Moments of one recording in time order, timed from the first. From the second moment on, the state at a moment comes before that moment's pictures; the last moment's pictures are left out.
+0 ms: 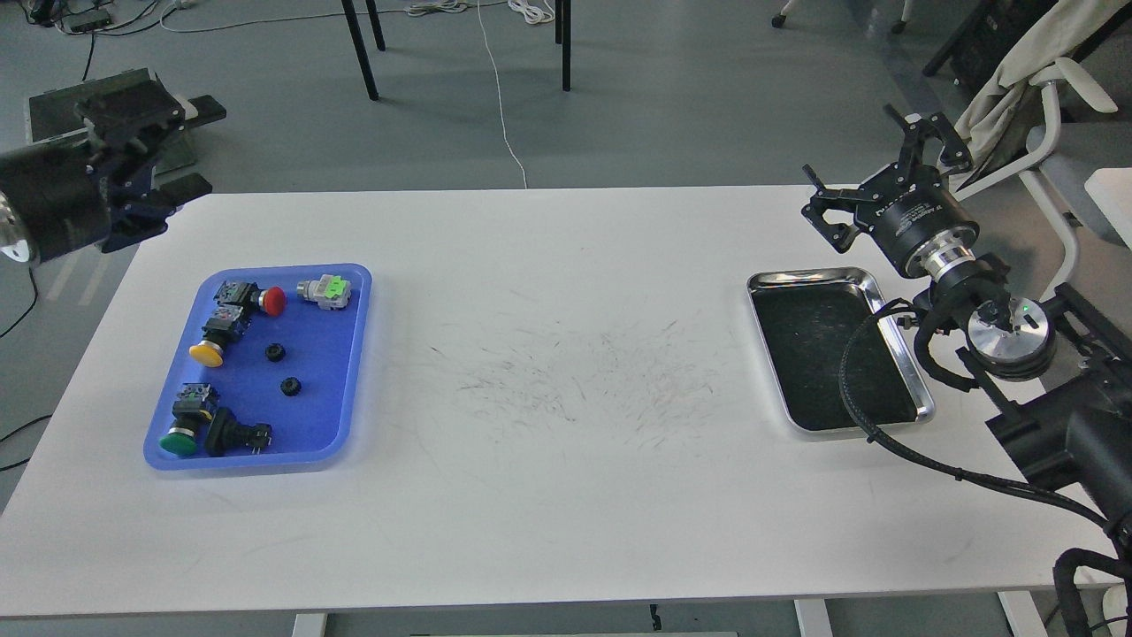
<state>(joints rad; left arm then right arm) -0.79 1.15 -0.68 -1.43 0.60 -0.42 -0.04 0.61 -0.34 1.05 0.86 0.10 0.30 0.01</state>
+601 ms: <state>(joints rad) -0.82 1.22 -0.55 -1.43 1.20 -0.43 0.01 0.62 -0.34 1.06 0.85 0.10 0.30 0.01</state>
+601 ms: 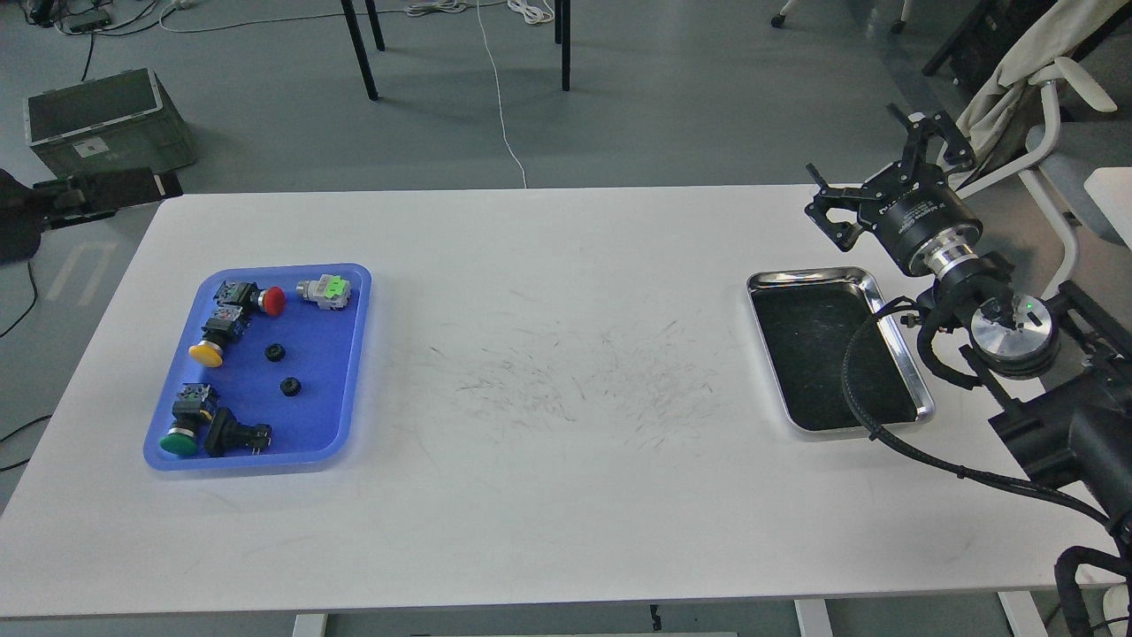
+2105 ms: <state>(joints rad) -0.74 0.68 -0.14 -0.98 1.60 -0.01 -0.01 0.60 -0.35 1.06 0.82 0.10 0.27 0.02</state>
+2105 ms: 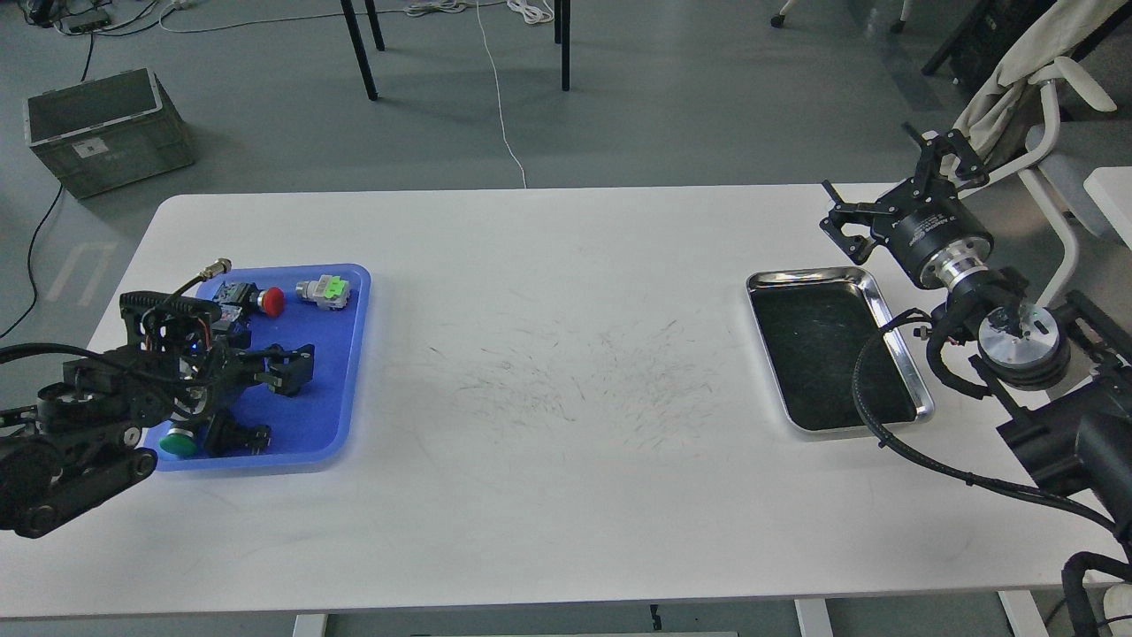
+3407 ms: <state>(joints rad) -0.77 0.72 -0.15 -0.99 1.59 -0.02 -0.04 0.60 -0.36 1.05 0.82 0.10 0.28 0.02</state>
